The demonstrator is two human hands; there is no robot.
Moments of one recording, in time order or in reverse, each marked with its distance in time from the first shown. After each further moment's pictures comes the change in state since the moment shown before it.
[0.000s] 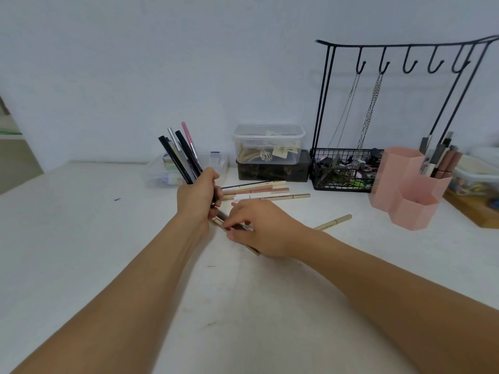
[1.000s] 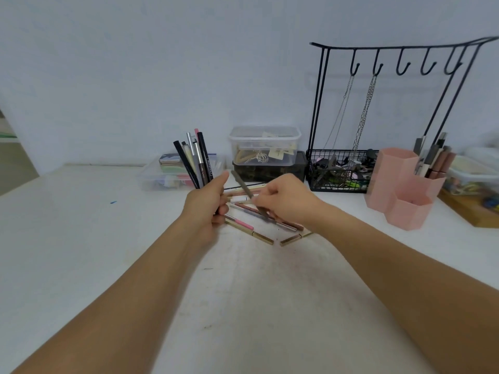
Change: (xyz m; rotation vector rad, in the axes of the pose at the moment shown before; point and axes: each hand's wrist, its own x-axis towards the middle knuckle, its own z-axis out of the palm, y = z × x) left_hand -0.001 -0.008 0.005 0.007 -0.194 -0.120; right_hand 0.003 0.023 -0.046 0.319 0.168 0.481
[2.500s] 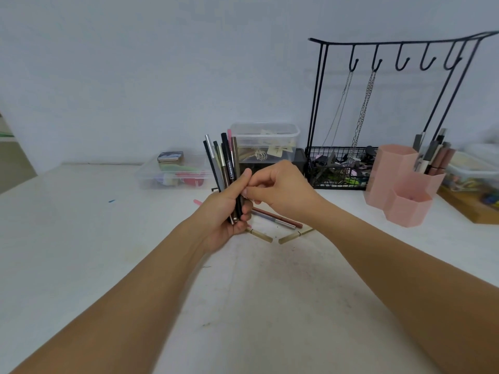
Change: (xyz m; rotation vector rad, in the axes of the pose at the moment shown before) left_hand -0.025 -0.004 0.016 0.021 -0.373 -0.062; right_hand -0.003 -0.007 -0.001 0.115 0.090 -0.340
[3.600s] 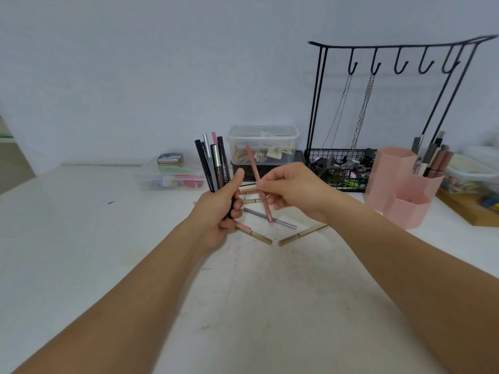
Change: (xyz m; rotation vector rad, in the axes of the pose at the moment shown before) left_hand 0.008 0.002 -0.008 -0.009 0.155 0.007; right_hand 0.004 0.005 -0.021 0.241 -0.072 0.361
